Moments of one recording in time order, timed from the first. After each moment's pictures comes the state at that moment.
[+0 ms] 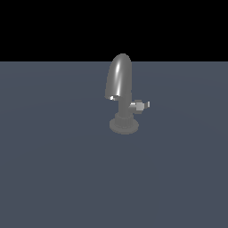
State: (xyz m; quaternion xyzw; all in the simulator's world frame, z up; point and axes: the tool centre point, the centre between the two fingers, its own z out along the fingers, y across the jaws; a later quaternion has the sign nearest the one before) arm -0.253 0.005 0.504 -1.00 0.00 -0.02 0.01
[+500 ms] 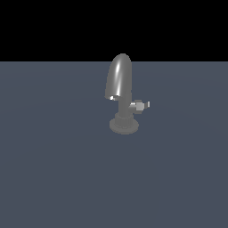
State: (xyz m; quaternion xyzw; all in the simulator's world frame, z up) arm -0.246 0.007 0.505 -1.00 0.01 -0.01 0.02
